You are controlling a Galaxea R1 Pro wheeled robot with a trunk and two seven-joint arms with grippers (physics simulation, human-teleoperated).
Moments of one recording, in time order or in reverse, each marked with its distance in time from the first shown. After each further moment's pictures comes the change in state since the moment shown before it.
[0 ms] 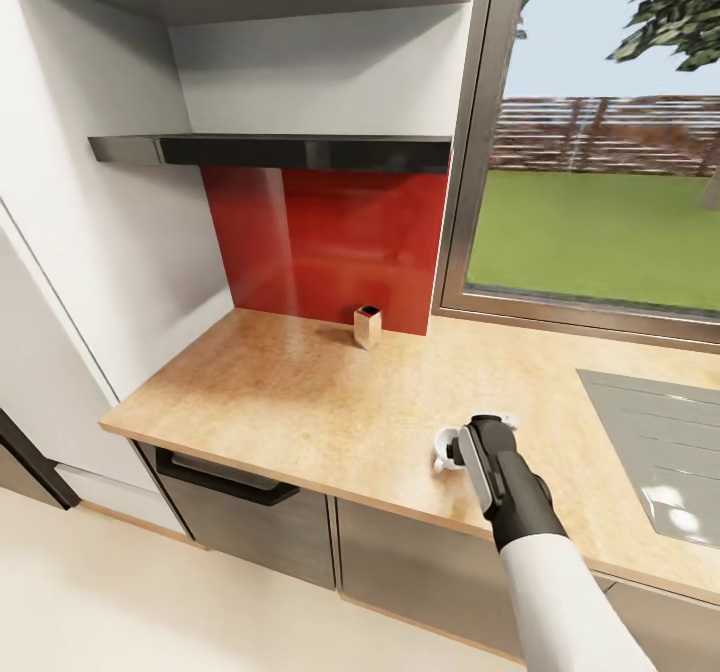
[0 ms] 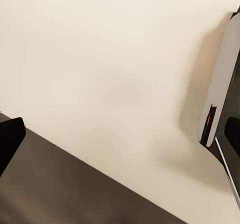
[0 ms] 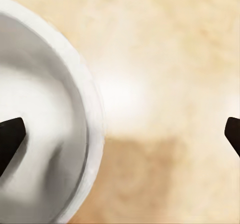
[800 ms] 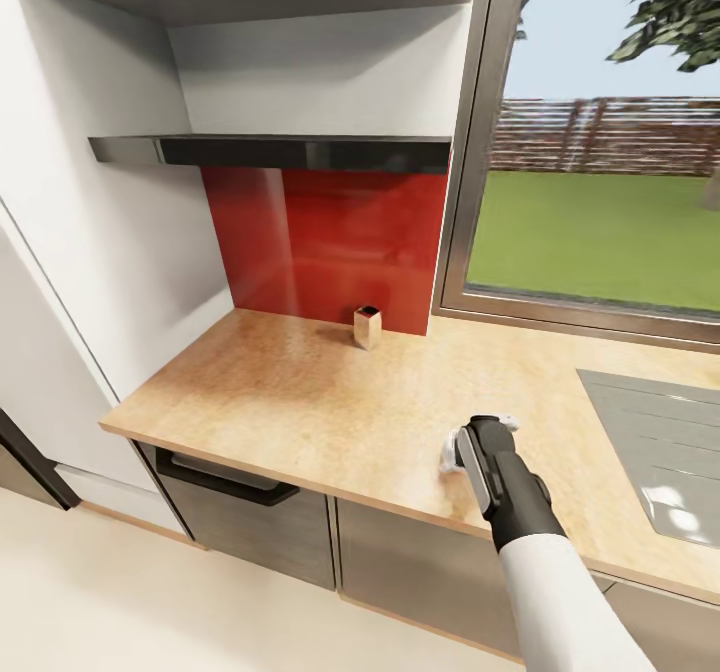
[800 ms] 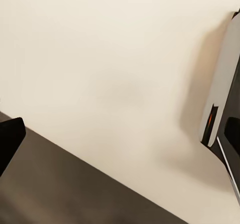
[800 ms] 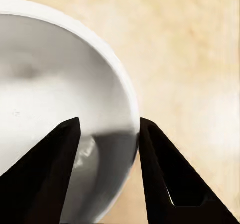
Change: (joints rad) left arm 0.001 0.002 -0.001 0.001 0.000 0.000 0.001; right arm -0.001 0.003 0.001 0.005 0.038 0.008 -0.004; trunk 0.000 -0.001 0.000
